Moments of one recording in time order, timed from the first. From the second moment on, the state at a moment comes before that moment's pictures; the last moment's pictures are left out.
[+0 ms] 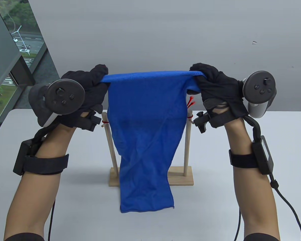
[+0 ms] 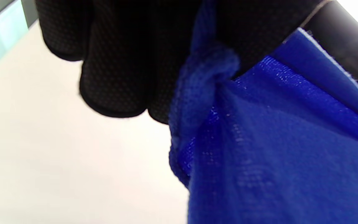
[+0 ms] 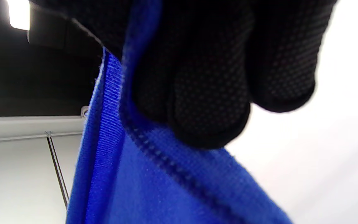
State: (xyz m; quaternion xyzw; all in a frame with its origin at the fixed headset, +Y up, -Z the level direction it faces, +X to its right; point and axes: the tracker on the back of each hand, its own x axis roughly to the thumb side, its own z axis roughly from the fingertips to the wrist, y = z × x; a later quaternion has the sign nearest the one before) left_hand -0.213 -0.360 -0.383 0.36 -0.19 0.17 0.90; right_hand 0.173 -0.390 -0.420 0.26 -0.26 0.78 0.50
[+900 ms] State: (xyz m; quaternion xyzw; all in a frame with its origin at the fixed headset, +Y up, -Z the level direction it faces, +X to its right) left_hand -0.247 -0.462 -0.467 0.18 -0.19 0.19 0.95; right_hand 0.173 -0.478 -0.497 0.26 -0.08 0.86 0.43
